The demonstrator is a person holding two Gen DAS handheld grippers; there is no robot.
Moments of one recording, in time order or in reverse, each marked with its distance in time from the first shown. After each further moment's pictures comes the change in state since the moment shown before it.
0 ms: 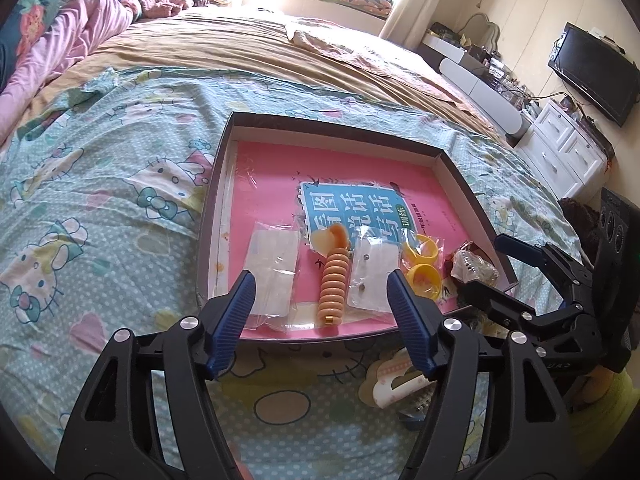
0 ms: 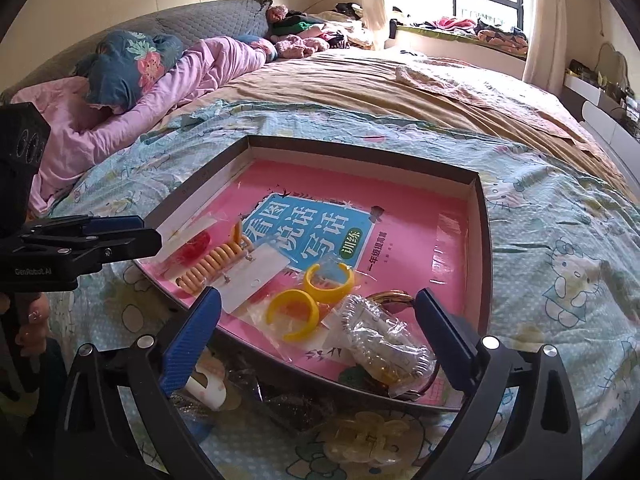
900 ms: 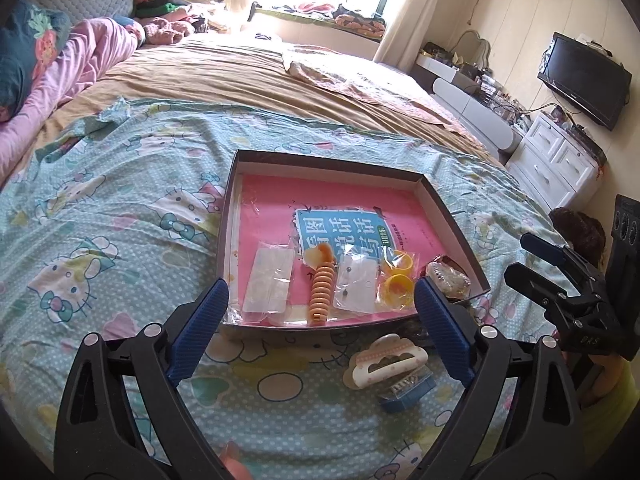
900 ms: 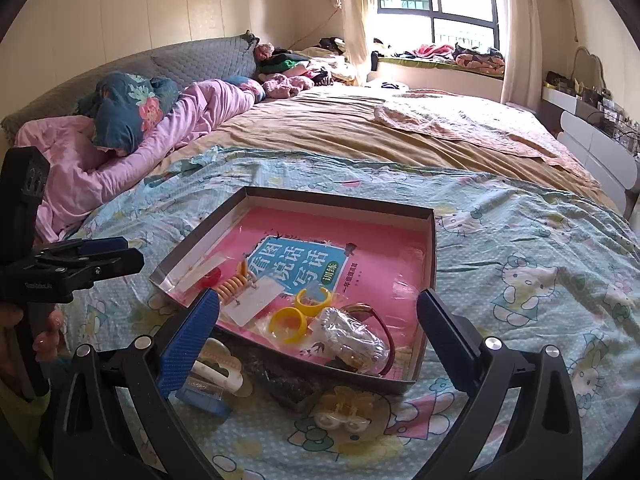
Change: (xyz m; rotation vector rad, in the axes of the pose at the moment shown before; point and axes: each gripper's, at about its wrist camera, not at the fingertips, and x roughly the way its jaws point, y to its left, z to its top) left arm -0.049 -0.011 -0.001 0.021 -0.090 0.000; right arm -0.069 -0.007 0.002 0.041 -0.132 -0.034
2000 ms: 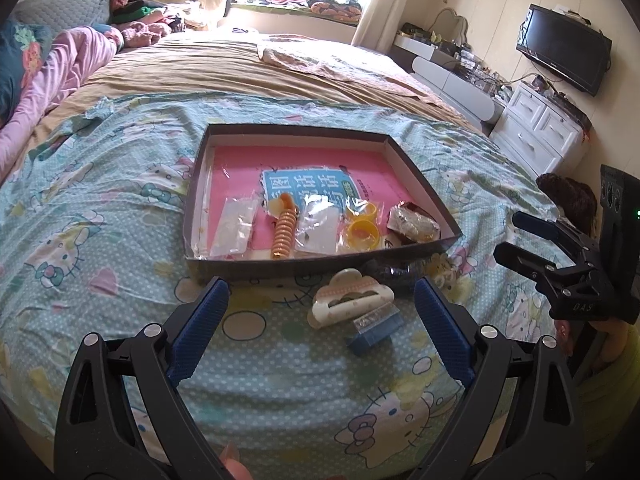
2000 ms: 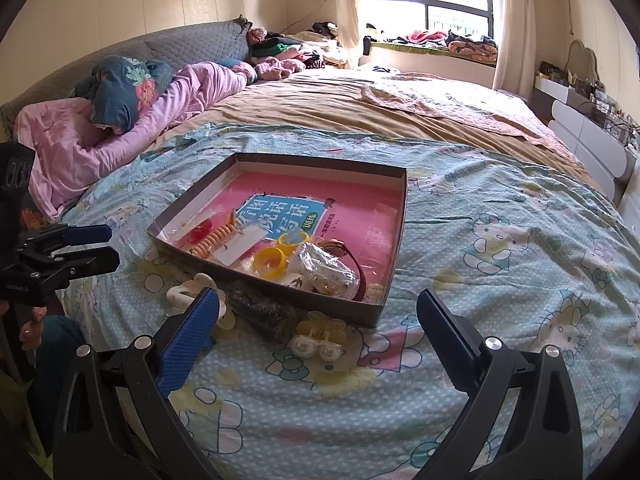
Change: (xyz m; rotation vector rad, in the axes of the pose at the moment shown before) left arm -0.014 -0.032 -0.046 0.083 0.053 -0.025; right arm -0.031 -0.012 -0.041 -0.003 0.070 -0.033
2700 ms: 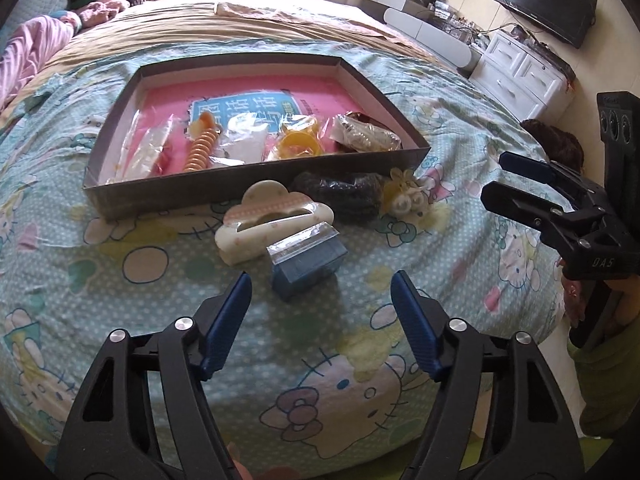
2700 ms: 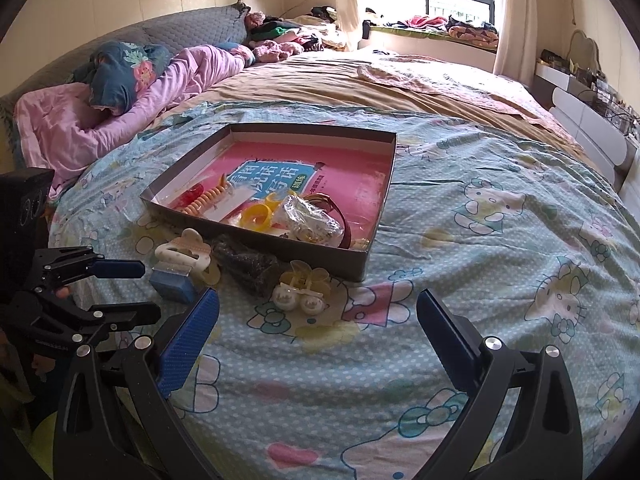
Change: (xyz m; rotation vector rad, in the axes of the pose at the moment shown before) left arm 0.048 -0.043 -0.040 0.072 0.153 -0.068; right arm 0.000 -0.016 -0.030 -0.002 0.058 0.005
